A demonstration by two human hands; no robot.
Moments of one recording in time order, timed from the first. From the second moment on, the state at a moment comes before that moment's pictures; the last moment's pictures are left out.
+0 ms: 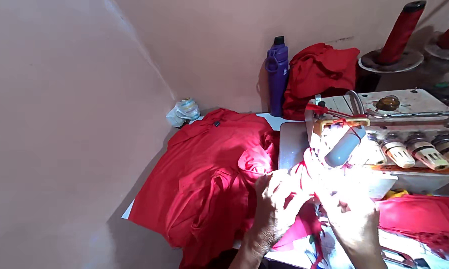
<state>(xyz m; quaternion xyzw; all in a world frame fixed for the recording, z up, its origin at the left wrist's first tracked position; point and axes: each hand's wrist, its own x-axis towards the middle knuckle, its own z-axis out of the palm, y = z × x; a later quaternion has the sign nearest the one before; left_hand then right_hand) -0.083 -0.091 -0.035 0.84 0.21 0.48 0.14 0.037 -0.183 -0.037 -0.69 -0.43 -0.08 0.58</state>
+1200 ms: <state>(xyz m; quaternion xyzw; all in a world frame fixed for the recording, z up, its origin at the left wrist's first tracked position) -0.044 -0.085 -0.046 0.85 0.24 0.47 0.04 0.030 -0.199 -0.064 -0.66 -0.46 -0.12 0.58</state>
